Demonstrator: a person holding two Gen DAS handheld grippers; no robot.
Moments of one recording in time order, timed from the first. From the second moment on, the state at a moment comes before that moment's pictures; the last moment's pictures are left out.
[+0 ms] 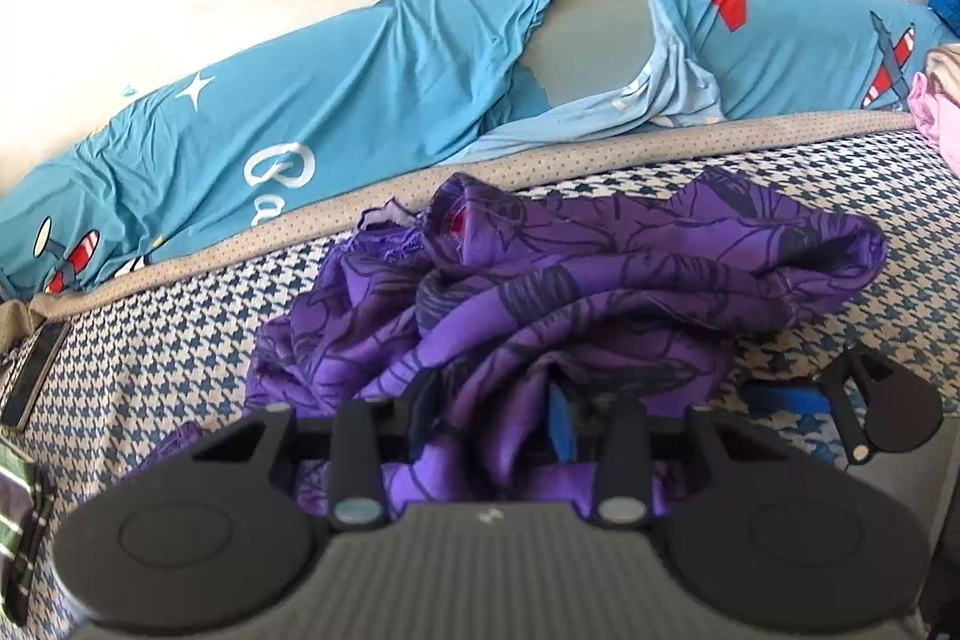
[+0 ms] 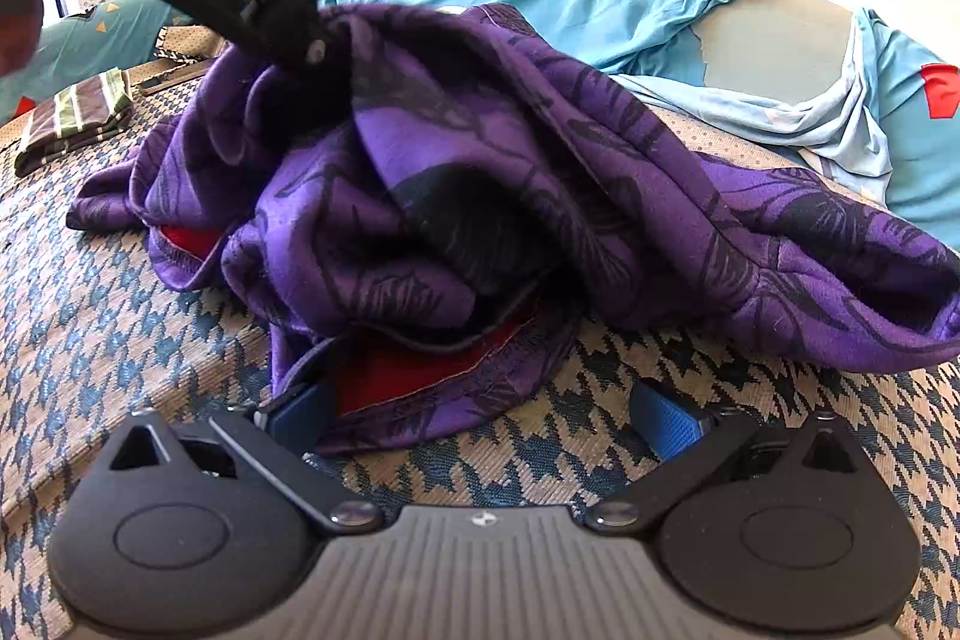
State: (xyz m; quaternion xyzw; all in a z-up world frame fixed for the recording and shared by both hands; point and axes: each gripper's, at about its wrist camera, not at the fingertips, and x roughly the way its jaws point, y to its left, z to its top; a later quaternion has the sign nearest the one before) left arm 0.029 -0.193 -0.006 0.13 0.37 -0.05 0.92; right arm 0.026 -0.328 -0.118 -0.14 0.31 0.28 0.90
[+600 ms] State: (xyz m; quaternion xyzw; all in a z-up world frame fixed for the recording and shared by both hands) left arm 0.055 -0.191 -0.020 0.10 0.38 -0.05 0.92; right arm 0.026 -0.327 -0.118 -0.14 0.31 0.28 0.90
